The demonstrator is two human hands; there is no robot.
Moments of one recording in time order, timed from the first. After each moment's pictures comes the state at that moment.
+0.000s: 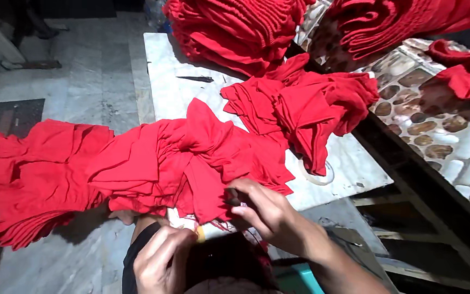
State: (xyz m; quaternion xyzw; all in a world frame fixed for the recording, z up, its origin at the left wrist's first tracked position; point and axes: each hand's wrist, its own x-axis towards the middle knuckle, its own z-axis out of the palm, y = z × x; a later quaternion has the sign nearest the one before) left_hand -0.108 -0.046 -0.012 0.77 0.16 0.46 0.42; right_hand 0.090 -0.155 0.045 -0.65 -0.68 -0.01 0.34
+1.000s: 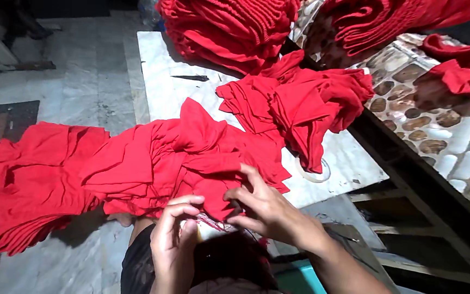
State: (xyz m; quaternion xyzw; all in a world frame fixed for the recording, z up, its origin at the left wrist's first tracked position) left_hand -0.067 -0.043 -0.004 0.65 0.08 0.47 0.59; right_hand 0.109 -0.163 0.032 -0.67 -0.67 0.02 0.31
